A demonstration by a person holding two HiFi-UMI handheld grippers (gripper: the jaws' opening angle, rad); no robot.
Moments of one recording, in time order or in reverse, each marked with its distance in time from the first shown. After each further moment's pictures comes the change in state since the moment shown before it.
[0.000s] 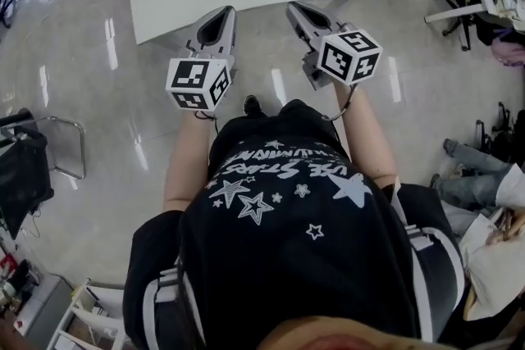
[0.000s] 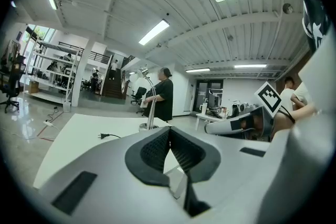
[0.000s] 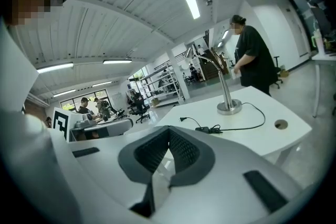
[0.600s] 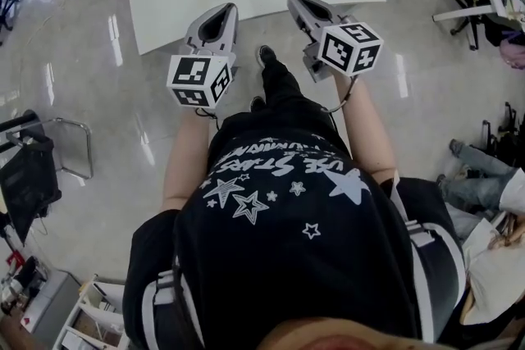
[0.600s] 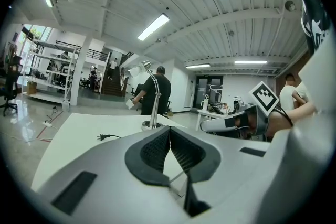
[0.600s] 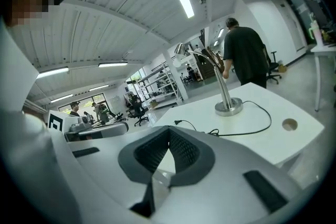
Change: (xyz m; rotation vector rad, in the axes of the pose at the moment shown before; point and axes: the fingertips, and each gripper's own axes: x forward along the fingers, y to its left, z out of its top) left arm 0.044 0.029 -0.010 0.014 0.044 -0.008; right arm 0.046 -0.043 0.010 0.050 -0.011 -0.011
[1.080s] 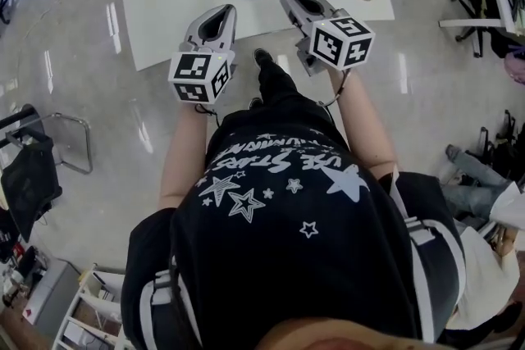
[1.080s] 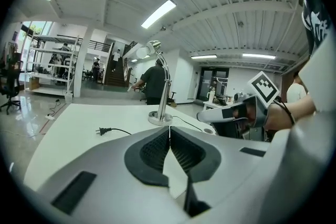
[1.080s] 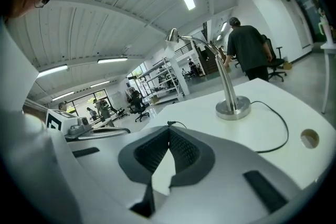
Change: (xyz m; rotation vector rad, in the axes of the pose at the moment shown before) left arm 0.064 0.052 -0.031 -0.024 0.110 0.037; right arm 0.078 -0.044 0.012 -0.012 0.056 0.025
